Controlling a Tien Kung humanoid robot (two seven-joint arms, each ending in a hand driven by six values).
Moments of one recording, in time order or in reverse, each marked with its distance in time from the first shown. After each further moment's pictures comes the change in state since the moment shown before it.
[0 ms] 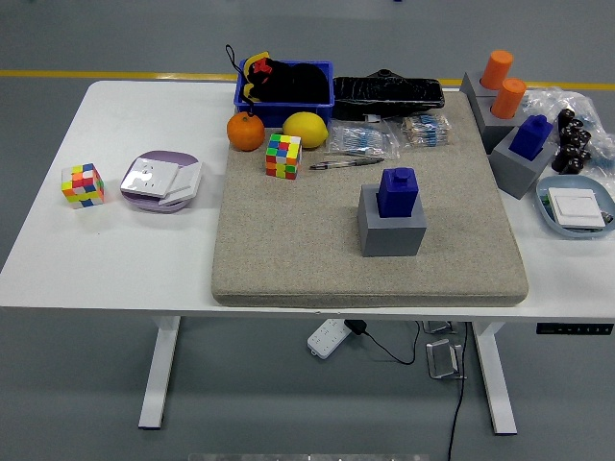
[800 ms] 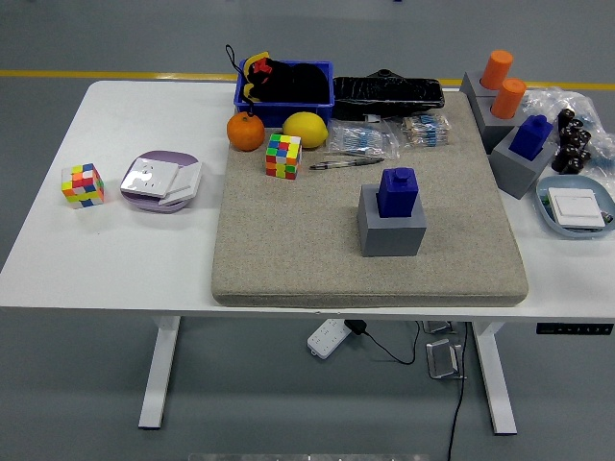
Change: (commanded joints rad) left arm 0.001 0.009 0.017 -0.002 -0.001 0.001 0.001; right arm -0.011 0.005 0.004 0.014 0.003 0.000 -0.006
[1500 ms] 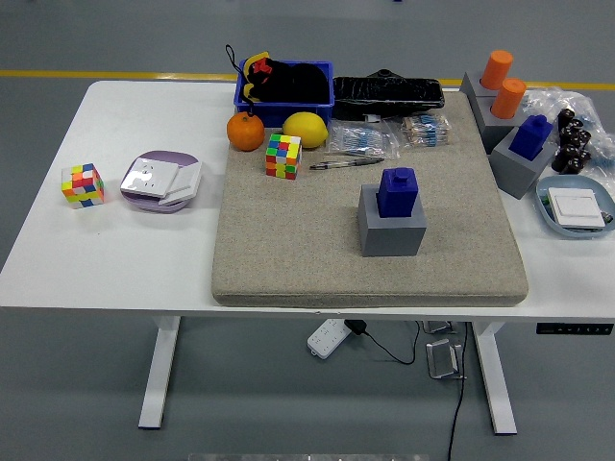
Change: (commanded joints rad) left arm 0.007 -0.005 -0.013 0.001 0.004 0.000 0.000; right arm -0.011 0.002 0.007 0.011 0.004 -0.001 -0.005
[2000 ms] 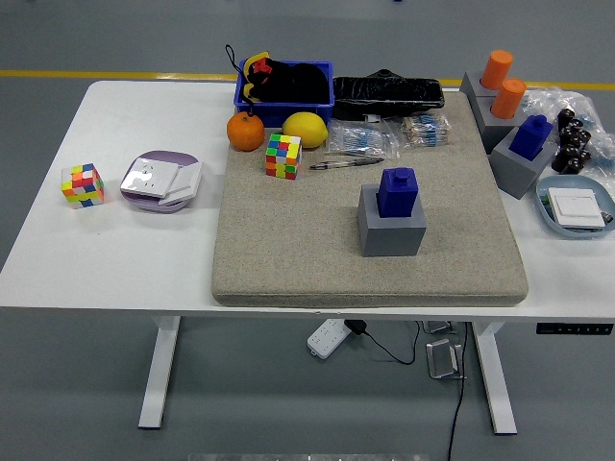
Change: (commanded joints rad) left arm -0.003 -0.004 -0.003 0.002 -0.001 0.001 0.000; right arm 0.000 0.000 0.006 0.011 0.004 0.000 -0.005
